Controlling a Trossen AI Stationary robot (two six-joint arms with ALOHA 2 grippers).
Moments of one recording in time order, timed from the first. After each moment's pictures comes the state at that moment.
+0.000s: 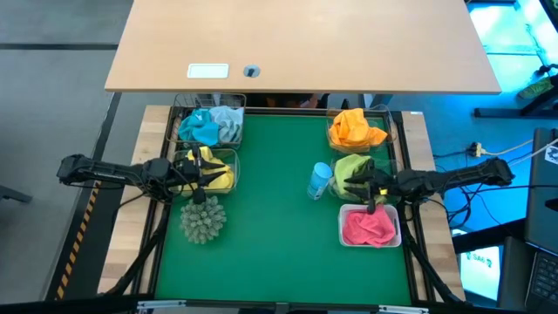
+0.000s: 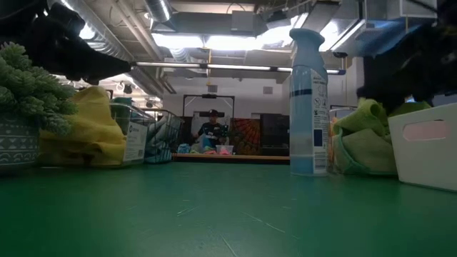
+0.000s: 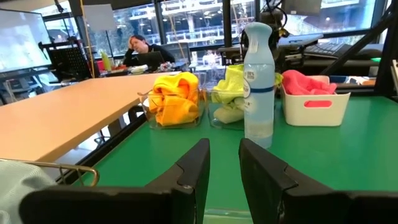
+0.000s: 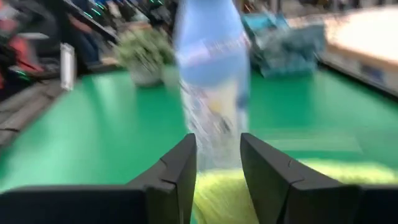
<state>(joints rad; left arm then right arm) -0.04 0.27 0.01 0.26 -0.30 0.08 0.19 0.27 0.01 0.11 0.23 0.14</state>
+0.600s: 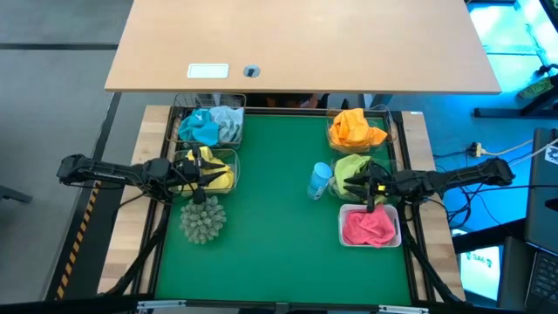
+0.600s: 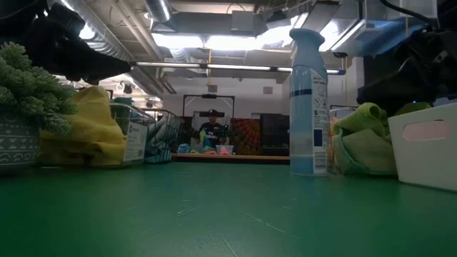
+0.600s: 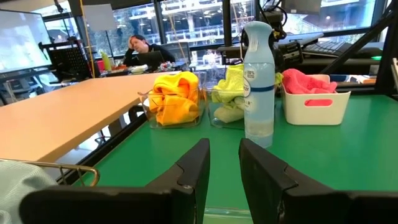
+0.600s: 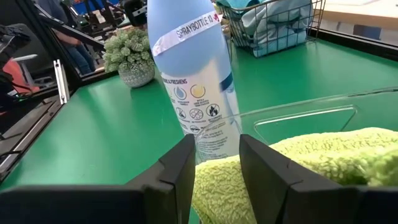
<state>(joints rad) -0.04 0.27 0.01 0.25 -0.30 0.09 0.19 0.28 0.01 0.06 0.27 0.33</state>
